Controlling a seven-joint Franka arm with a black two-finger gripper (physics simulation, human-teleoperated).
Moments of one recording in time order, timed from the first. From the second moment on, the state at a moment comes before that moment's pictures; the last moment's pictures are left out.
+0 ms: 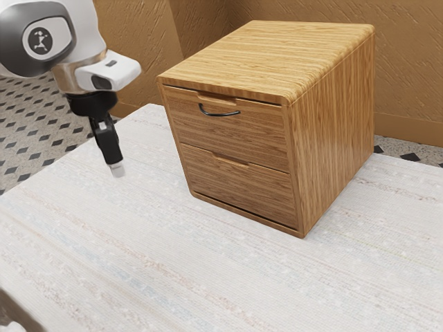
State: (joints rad) arm 0.08 -0.08 0.08 -1.50 0.06 1.41 0.67
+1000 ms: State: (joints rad) arm 0.06 -0.09 0.02 -1.52 0.03 1.74 1.51
